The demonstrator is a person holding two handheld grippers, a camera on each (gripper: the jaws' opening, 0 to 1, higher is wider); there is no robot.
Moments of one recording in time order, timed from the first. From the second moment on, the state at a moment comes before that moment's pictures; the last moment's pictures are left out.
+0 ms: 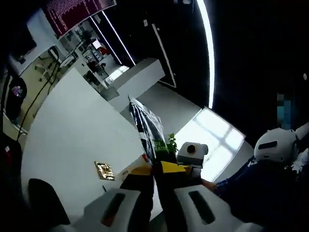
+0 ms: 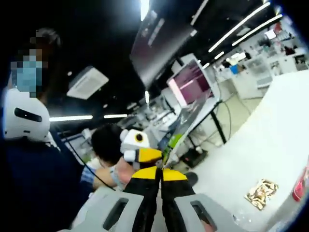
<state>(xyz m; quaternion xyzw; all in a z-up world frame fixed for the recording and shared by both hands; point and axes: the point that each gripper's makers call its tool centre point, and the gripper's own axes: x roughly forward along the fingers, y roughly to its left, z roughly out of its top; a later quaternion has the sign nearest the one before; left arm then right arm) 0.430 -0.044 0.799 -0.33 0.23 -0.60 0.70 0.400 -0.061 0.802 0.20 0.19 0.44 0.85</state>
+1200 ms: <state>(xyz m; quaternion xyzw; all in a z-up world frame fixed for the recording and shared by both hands) 0.474 -0.042 0.667 0.00 0.37 -0.46 0.80 0.462 -0.092 0.678 -0.01 0.33 0.20 0.92</state>
